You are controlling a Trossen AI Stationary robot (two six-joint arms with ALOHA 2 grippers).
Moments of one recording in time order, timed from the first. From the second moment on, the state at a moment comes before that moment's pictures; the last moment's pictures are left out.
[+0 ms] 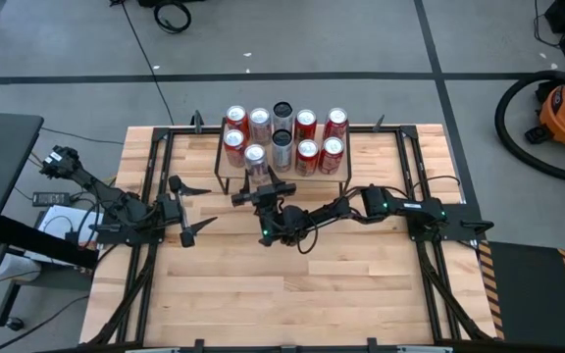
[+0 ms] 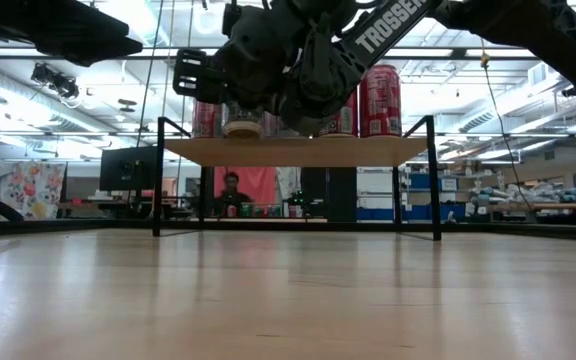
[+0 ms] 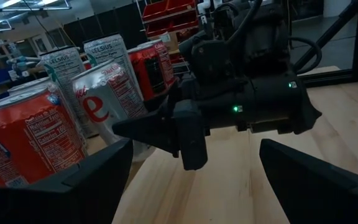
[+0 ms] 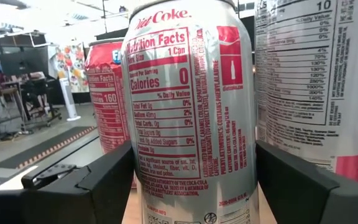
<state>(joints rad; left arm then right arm) -0.59 0.44 0.27 0.12 -0.87 0.17 0.13 2.51 1.76 1.56 1.42 -0.64</state>
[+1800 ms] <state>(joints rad) -0.59 0.44 0.27 0.12 -0.87 0.16 0.12 2.52 1.72 1.56 1.40 -0.61</state>
